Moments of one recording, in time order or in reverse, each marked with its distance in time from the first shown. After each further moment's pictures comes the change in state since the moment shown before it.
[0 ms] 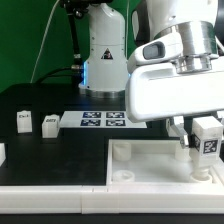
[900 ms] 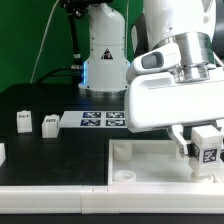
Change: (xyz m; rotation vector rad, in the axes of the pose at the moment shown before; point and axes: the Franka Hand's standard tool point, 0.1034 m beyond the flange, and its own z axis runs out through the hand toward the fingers) arm -0.004 0.001 0.009 -0.005 0.048 -0.018
